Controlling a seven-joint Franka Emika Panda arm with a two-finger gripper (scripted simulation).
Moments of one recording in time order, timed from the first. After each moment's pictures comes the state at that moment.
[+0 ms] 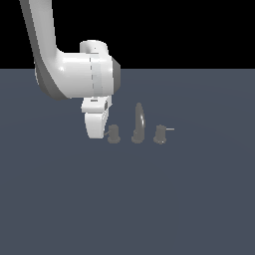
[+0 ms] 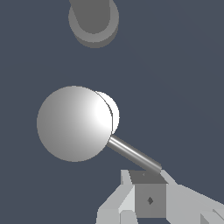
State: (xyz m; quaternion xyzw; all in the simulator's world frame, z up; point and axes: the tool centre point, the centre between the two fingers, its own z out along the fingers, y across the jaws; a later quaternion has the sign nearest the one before) arm 0.019 0.098 0.063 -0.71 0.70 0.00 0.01
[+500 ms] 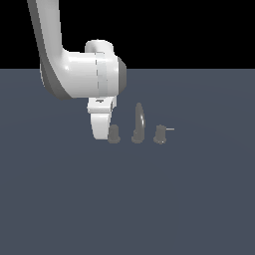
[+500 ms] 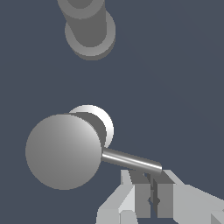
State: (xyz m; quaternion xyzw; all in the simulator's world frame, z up) arm 0.013 0.082 0.063 -0.72 0.70 0.01 0.01
